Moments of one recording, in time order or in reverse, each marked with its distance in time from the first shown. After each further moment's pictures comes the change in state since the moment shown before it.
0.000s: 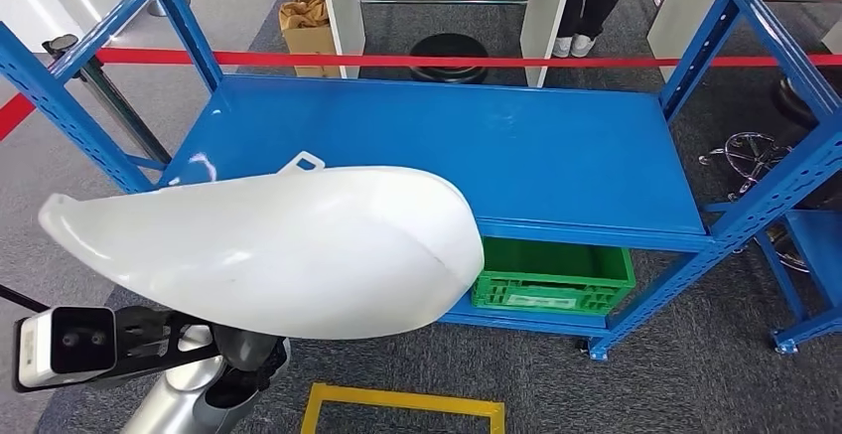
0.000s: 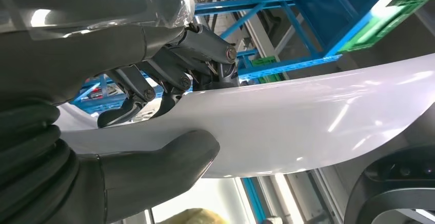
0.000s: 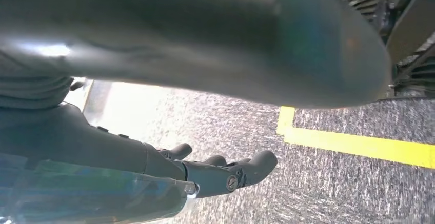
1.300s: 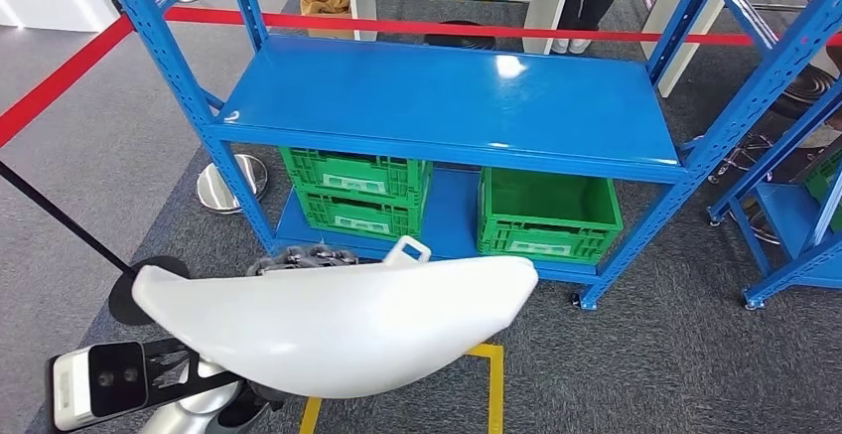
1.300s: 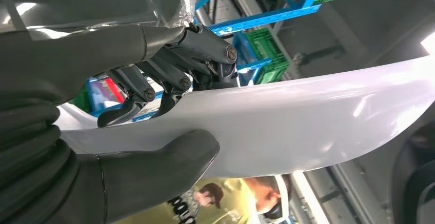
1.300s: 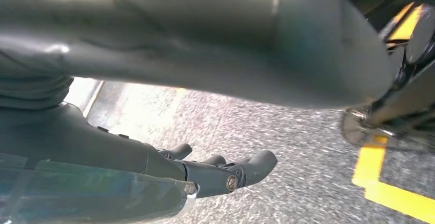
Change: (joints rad) left arm 0.027 -0.003 -0.063 0.003 -0.123 0.021 0.013; right arm 0.003 -0.028 -0.016 -0.002 0.079 0.150 -0.013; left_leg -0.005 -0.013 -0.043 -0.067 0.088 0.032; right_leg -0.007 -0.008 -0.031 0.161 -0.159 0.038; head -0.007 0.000
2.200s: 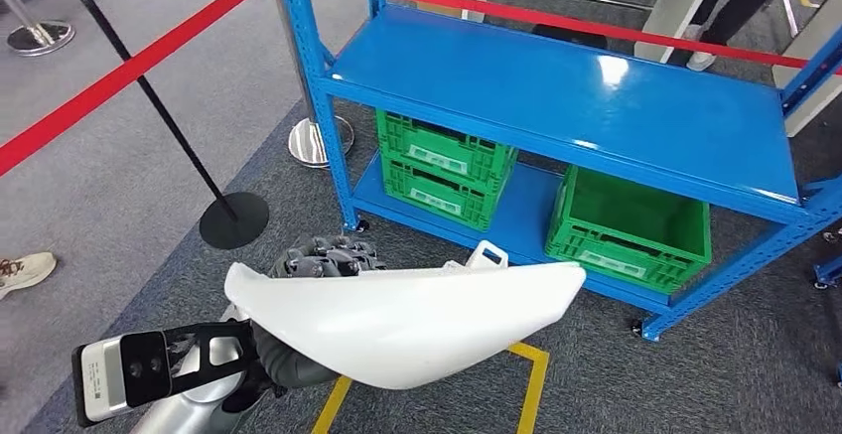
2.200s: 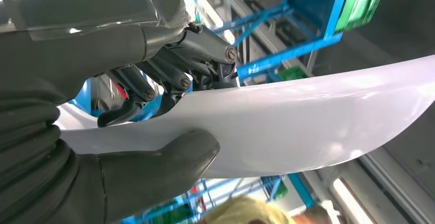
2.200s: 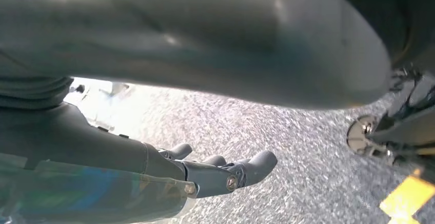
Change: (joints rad) left arm -0.057 -0.005 -0.006 0.021 -0.043 0.008 0.070; right arm 0.000 0.016 0.084 0.000 0.092 0.054 0.019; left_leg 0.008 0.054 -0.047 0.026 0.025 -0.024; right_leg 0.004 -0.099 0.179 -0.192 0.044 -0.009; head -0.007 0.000
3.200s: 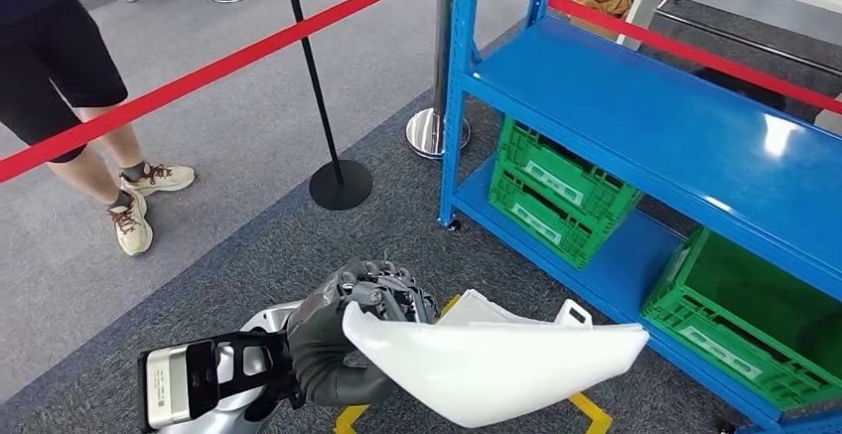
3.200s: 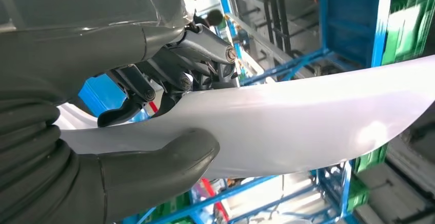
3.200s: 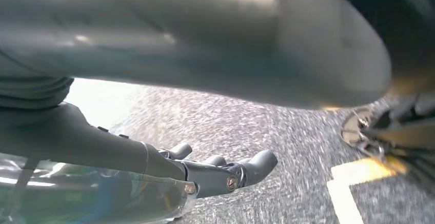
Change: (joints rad) left arm 0.036 -0.073 0.004 0.053 -0.081 -0.125 0.056; right arm 0.016 0.000 0.094 0.000 0.073 -0.020 -0.096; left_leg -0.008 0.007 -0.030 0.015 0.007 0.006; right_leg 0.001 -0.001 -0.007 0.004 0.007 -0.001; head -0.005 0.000
